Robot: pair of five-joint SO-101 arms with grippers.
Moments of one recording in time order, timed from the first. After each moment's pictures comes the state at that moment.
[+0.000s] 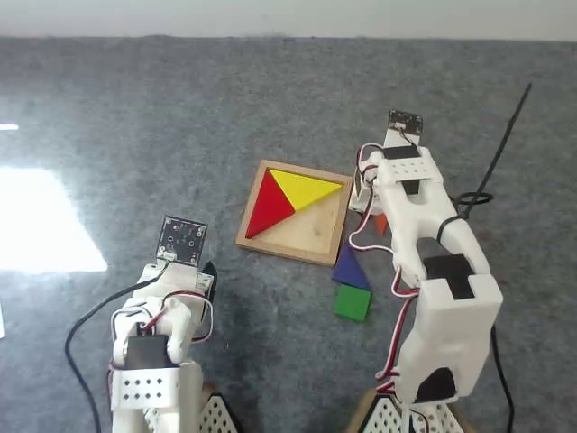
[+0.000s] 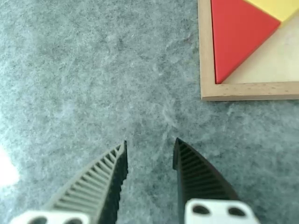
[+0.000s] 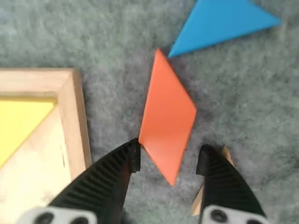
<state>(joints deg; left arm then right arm) -9.7 -90.0 97.3 55.3 -10.4 -11.0 24.7 5.8 60.7 -22.2</state>
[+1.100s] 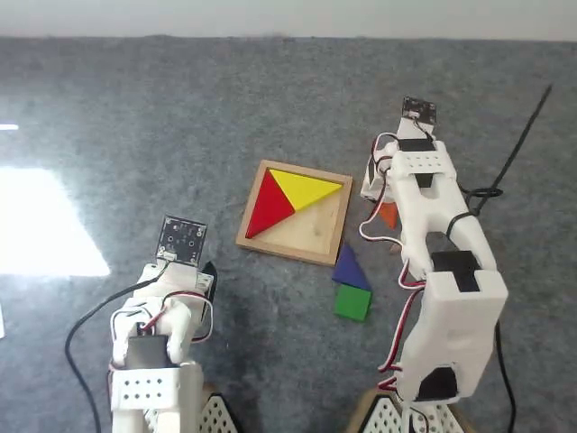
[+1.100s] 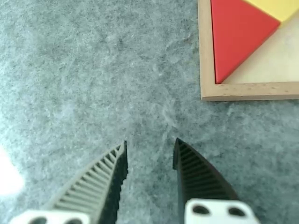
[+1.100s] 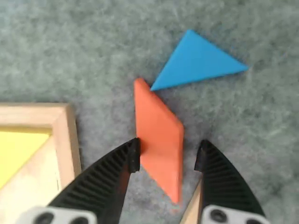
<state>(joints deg) -9.7 -90.0 97.3 55.3 -10.4 -7.6 25.8 2.0 59.6 -19.0</state>
